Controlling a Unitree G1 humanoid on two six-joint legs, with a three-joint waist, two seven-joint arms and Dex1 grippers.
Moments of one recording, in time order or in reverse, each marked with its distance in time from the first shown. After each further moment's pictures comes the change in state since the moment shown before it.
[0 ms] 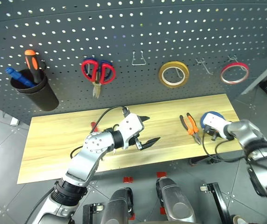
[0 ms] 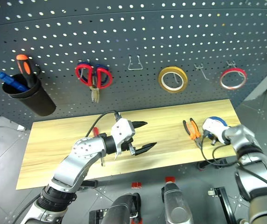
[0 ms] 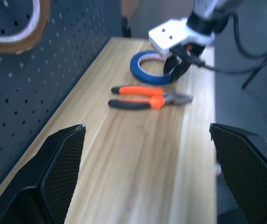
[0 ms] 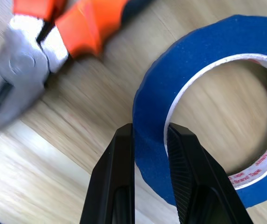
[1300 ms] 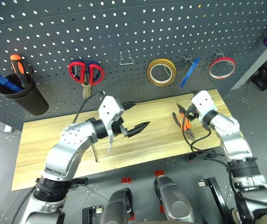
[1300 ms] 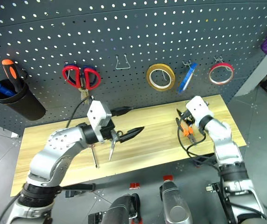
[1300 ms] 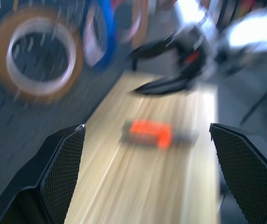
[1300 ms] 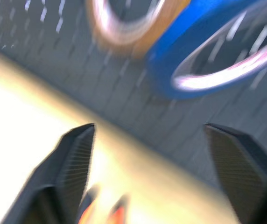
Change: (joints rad) left arm -0.012 0.159 0.167 0.030 -0.136 0.008 -0.032; right arm 0.256 0.312 -0.207 -0.859 0.237 0.275 -0.273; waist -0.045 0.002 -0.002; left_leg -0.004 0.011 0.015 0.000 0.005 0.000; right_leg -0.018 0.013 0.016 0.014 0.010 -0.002
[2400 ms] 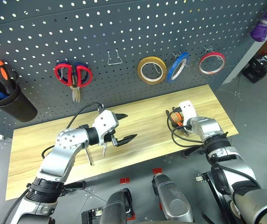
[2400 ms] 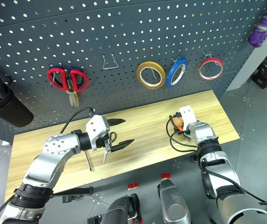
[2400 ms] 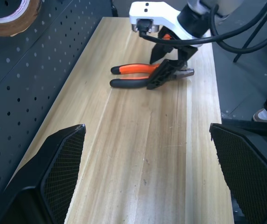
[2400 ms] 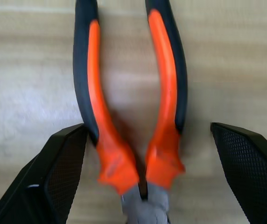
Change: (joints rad) left arm 0.026 0.020 -0.025 0.124 0.109 -0.137 -0.094; right arm -0.446 0.162 0.000 0.759 0.008 0.352 -0.153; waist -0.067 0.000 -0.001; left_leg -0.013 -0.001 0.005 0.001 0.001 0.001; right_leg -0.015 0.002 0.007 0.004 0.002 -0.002
